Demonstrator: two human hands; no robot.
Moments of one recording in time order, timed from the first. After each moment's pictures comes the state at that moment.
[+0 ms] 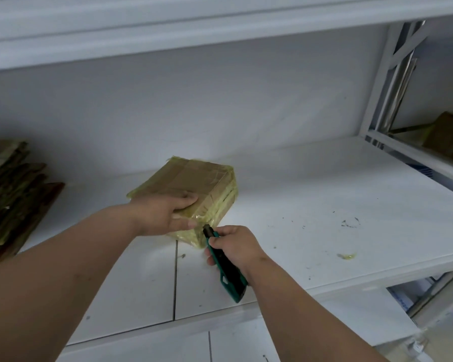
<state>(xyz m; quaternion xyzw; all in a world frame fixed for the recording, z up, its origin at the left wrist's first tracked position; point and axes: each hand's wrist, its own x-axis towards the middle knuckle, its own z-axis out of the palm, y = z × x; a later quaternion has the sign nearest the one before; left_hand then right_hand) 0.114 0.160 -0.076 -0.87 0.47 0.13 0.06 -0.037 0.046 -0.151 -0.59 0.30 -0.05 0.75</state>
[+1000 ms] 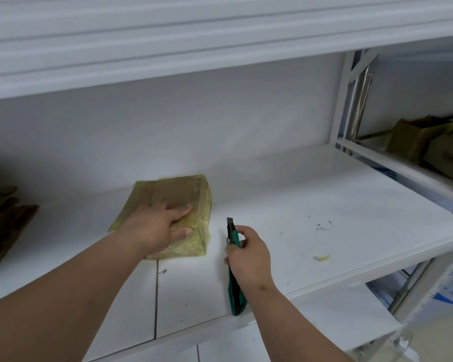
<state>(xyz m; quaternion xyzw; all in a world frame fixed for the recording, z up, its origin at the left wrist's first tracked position) 0.109 0.133 -0.103 -0.90 0.43 0.04 0.07 -0.076 0.030 -0.164 -0.65 0.37 -0.26 0.61</state>
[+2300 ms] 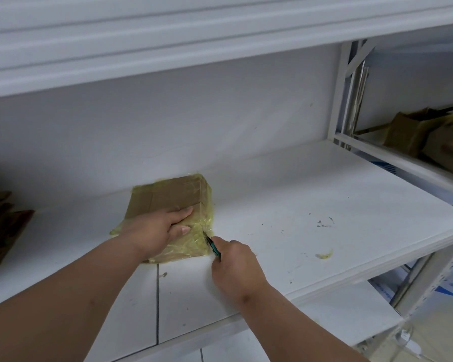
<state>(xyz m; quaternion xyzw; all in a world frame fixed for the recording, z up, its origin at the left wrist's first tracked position) 0.108 0.134 -0.106 -0.88 0.47 0.08 -0.03 -0.062 0.035 -0.177 -0.90 0.24 -0.18 0.31</state>
